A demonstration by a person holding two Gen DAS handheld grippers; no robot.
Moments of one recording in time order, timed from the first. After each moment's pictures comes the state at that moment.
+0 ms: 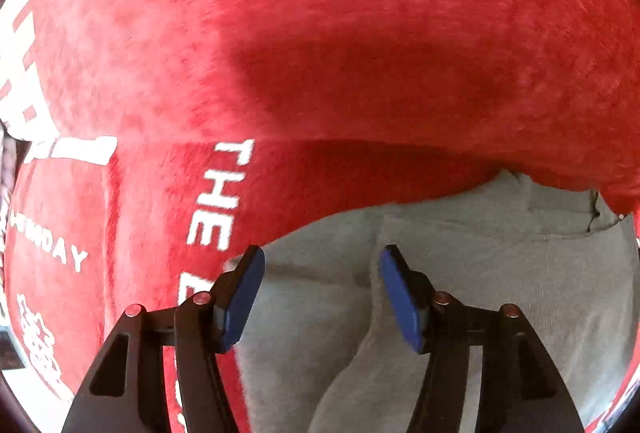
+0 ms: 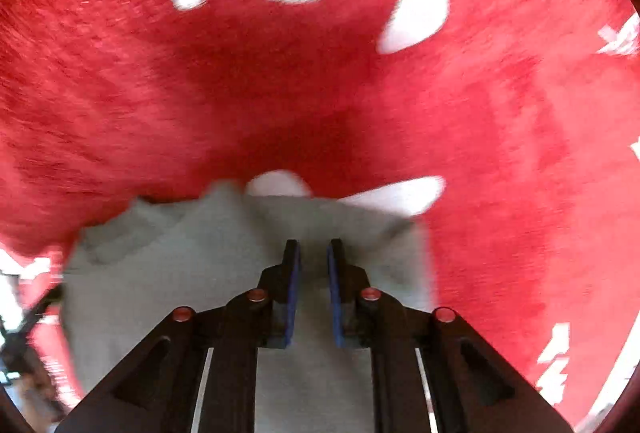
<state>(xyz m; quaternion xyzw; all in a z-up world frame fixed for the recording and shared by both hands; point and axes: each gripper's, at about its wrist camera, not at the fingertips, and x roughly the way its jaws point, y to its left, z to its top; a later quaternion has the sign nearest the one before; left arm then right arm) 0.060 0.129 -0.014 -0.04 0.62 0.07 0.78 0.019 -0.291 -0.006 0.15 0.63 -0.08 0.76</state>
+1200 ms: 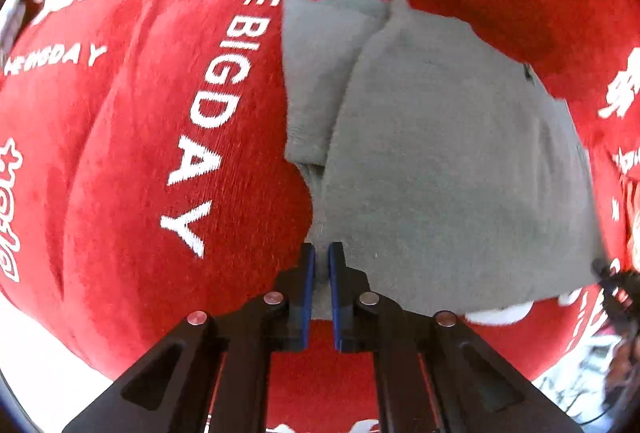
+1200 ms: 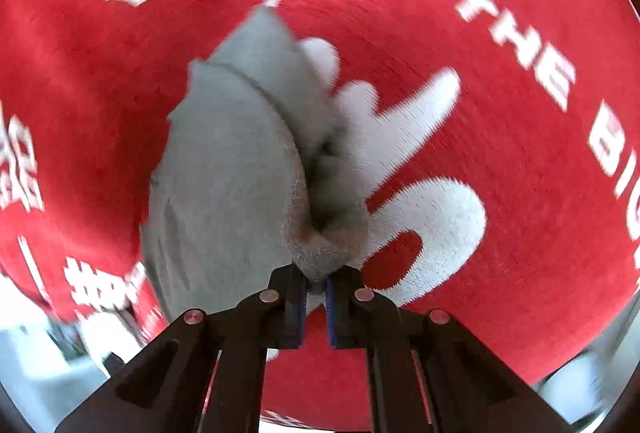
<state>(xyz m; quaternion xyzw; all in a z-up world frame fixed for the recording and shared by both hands) -0.168 0.140 0.006 -0.13 0.66 0.01 0.74 -0.188 -0.306 0.030 0.40 0.60 -0.06 0.69</state>
